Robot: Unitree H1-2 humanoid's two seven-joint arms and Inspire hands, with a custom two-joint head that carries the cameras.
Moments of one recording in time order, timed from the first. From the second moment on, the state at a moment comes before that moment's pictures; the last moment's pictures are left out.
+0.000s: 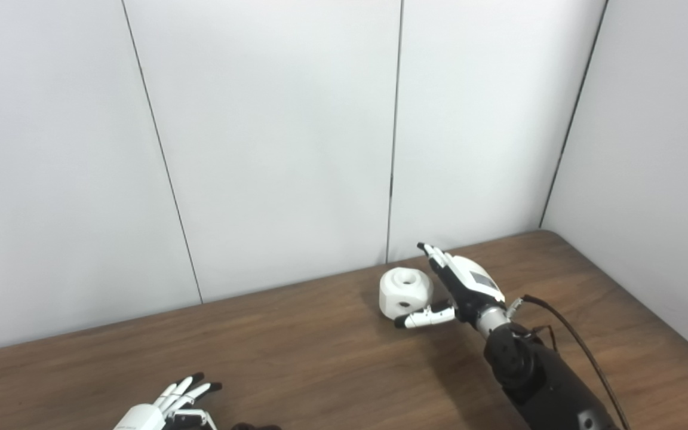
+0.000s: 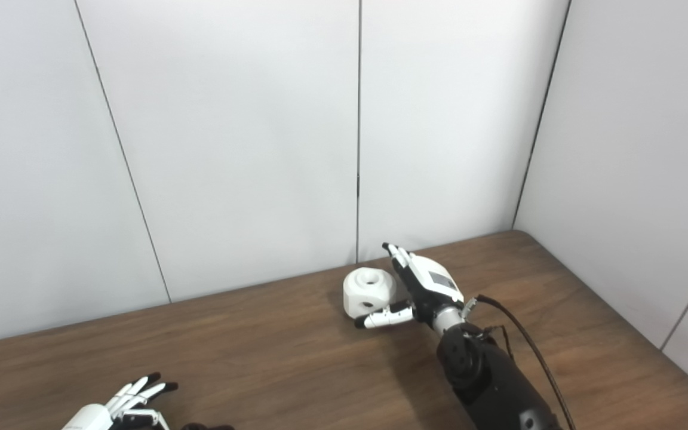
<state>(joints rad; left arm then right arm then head) -0.32 0.46 -0.41 0.27 0.62 -0.45 -0.01 -0.44 -0.43 0.08 0.27 -0.54 0.20 -0.06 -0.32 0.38</state>
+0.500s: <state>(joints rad) -0.32 0.45 -0.41 0.27 0.62 -0.45 -0.01 -0.46 -0.38 0.05 0.34 -0.52 0.04 -0.26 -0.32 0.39</state>
